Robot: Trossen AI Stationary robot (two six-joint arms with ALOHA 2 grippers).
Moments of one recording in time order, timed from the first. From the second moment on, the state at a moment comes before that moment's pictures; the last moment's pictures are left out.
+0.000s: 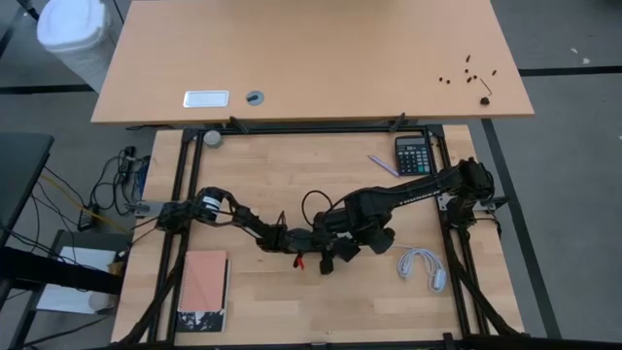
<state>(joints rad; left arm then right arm) -0.22 2.29 1.04 1.03 -0.31 -0.11 0.18 1.85 1.53 -1.27 -0.18 -2.12</state>
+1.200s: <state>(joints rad) -0.33 2.29 0.83 1.31 -0.51 -0.22 0.14 1.85 1.53 -0.79 -0.09 -2.20</state>
